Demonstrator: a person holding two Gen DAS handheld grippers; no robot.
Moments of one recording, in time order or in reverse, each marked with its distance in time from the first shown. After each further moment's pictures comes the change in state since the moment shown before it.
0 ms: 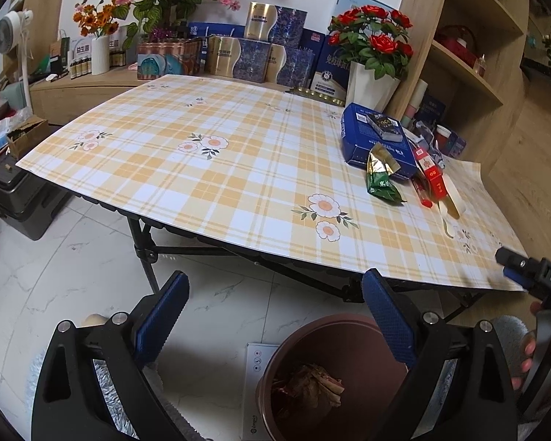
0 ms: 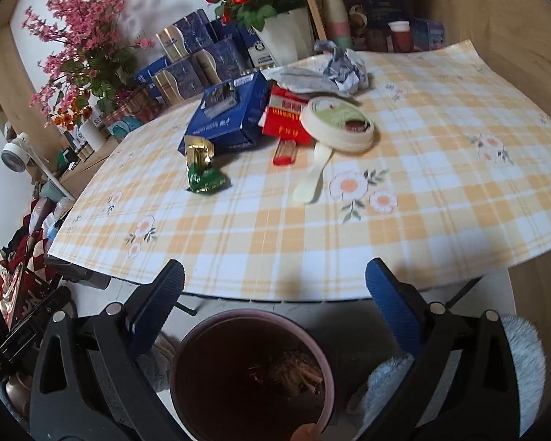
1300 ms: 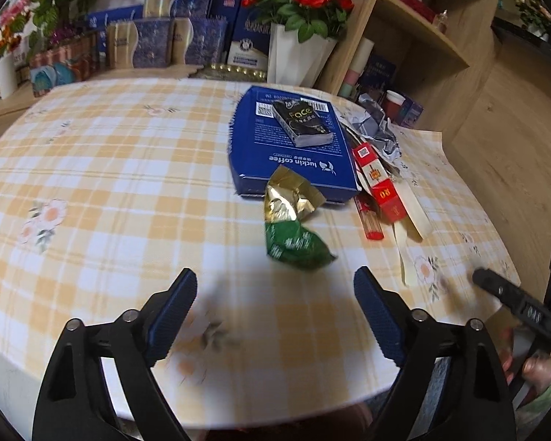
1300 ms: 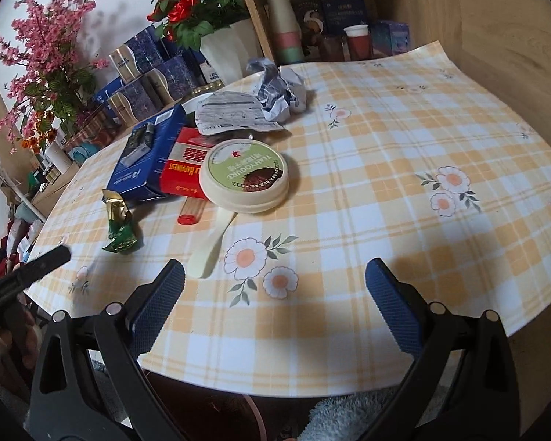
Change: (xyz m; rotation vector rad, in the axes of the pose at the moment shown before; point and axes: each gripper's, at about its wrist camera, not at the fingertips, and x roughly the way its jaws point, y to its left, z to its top) left arm 0.125 -0.109 0.096 0.139 0.150 -0.208; right arm 0.028 -0.081 0.051 0.057 -0.019 -0.097
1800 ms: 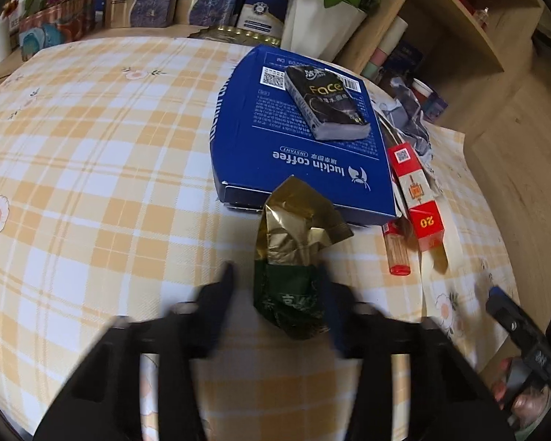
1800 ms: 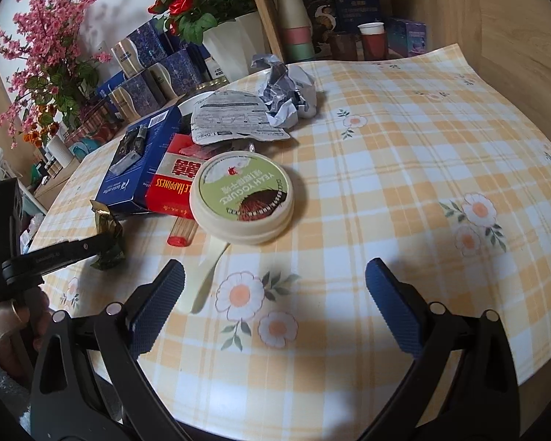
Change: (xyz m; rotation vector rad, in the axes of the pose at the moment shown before) left arm 0.068 0.004 0.027 -0.084 0.110 -0.009; right arm 0.032 -0.001 0.028 -0.040 0.021 0.022
